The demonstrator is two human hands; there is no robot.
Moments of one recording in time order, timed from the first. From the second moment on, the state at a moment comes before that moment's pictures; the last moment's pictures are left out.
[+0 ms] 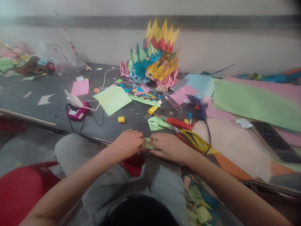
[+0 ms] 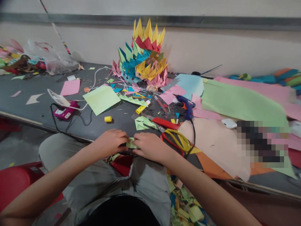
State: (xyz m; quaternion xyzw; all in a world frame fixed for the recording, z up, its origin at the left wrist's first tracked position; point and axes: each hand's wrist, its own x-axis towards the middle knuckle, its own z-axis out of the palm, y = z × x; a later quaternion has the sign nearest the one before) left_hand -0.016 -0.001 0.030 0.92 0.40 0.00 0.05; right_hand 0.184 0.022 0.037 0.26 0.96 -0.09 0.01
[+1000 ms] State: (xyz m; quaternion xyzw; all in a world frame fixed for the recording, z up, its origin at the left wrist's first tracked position) left_hand 0.013 -0.014 0.008 0.43 0.49 0.47 0.60; right_hand 0.172 0.001 0.013 0.50 0.56 -0.54 -0.39
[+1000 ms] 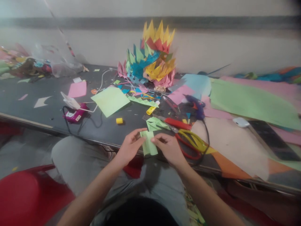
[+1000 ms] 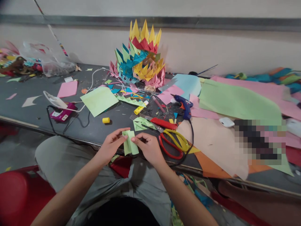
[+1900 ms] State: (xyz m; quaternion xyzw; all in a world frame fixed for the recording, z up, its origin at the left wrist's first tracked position) left_hand 0.014 -0.026 -0.020 0.75 0.58 0.32 0.10; right_hand 0.193 -0.005 -0.015 0.41 0.88 0.00 -0.22
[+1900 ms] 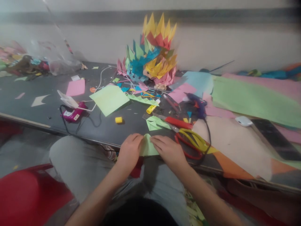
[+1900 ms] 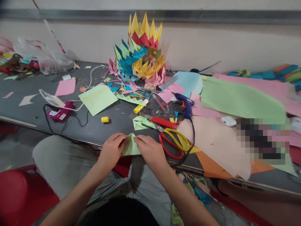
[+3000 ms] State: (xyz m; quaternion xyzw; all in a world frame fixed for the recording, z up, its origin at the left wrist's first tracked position) left_hand -0.005 -0.028 -0.024 0.87 0.42 0.26 0.02; right_hand 0.204 0.010 -0.016 0.31 0.93 -0.01 -0.19
